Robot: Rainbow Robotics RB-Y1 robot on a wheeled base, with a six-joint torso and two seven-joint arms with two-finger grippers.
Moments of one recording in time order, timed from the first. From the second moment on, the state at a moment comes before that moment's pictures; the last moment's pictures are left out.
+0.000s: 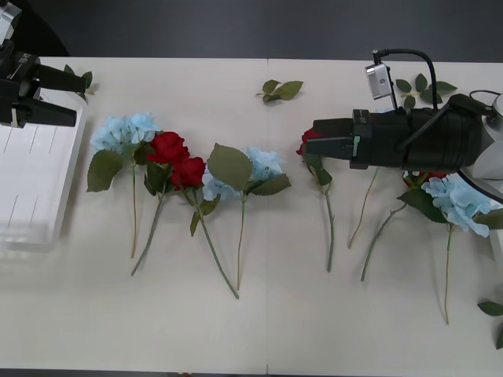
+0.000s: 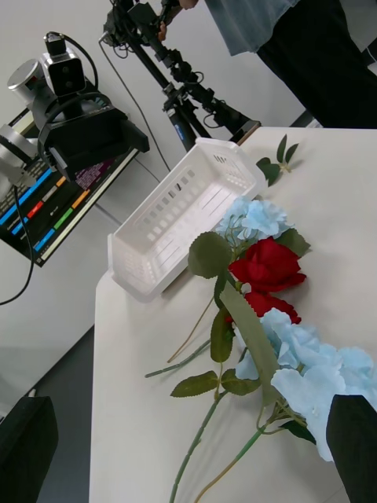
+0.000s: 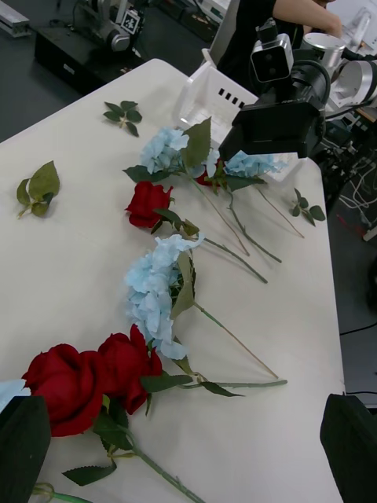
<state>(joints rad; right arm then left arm) -0.61 -0.93 0.63 -1.44 -2.53 0.90 2.69 -0.77 0.83 0.14 -0.97 1.80 1.78 -2.71</state>
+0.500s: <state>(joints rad) -0.54 -0.92 0.67 -1.46 -2.43 0.93 2.69 -0.77 0.83 0.14 -0.99 1.80 1.78 -2.71</state>
